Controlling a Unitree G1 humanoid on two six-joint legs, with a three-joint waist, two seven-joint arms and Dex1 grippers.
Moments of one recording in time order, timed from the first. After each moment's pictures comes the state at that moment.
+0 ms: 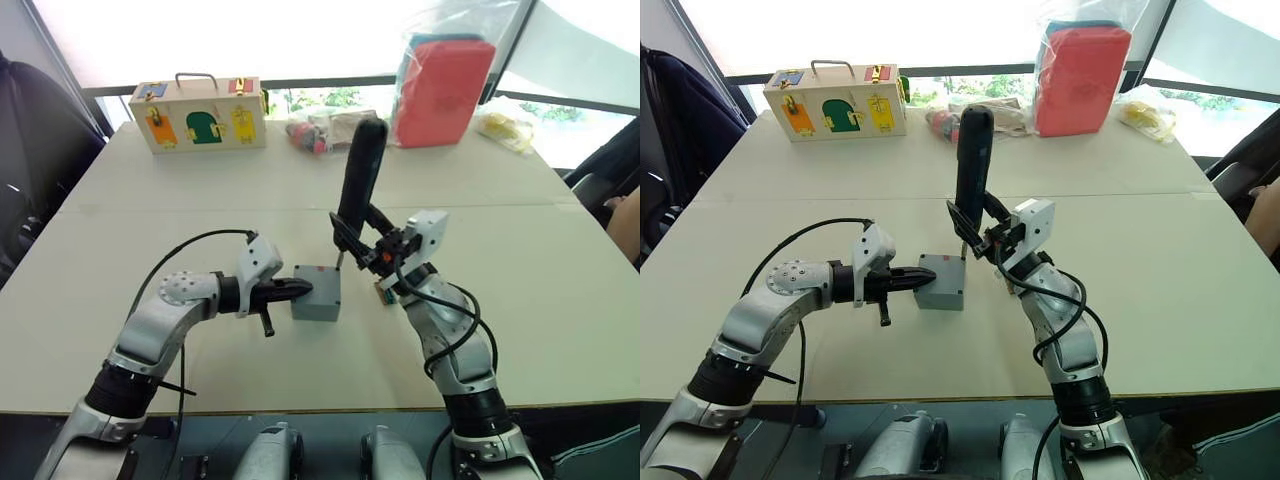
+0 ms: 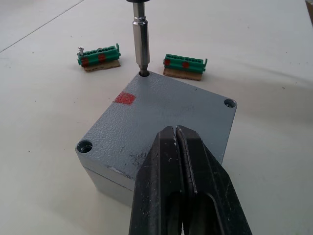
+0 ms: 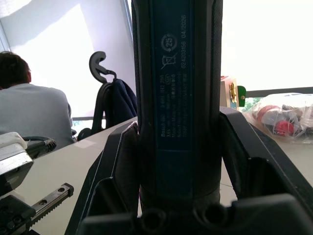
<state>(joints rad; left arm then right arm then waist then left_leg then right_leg) -0.39 0.57 -0.18 -0.20 -0.36 0.54 -0.93 -0.31 -0.14 0.12 -0.14 0.26 0.03 0.46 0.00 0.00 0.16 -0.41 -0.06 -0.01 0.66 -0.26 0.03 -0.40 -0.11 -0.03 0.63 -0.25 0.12</state>
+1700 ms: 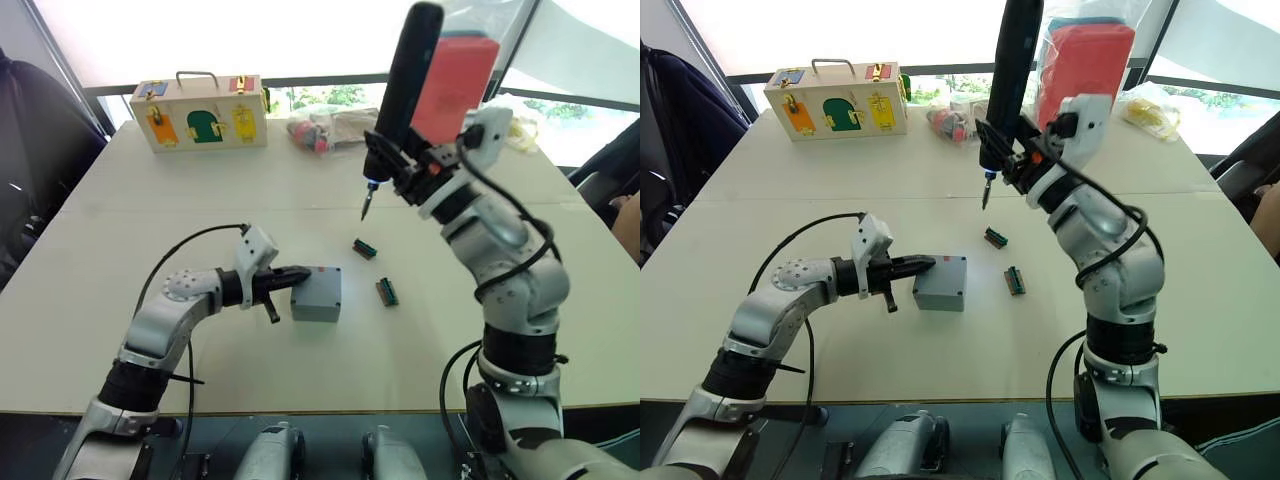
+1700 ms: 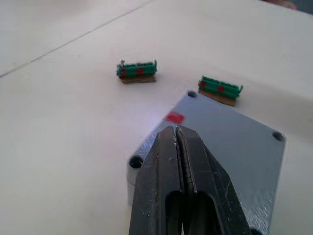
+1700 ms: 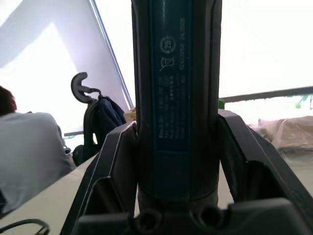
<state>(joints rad) -0.48 0.47 -0.09 -0.12 -0.43 0.59 -0.86 -0.75 -0.28 -0.25 -0.30 0.70 0.88 0.21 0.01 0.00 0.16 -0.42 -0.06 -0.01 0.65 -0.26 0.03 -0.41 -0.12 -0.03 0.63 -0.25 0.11</state>
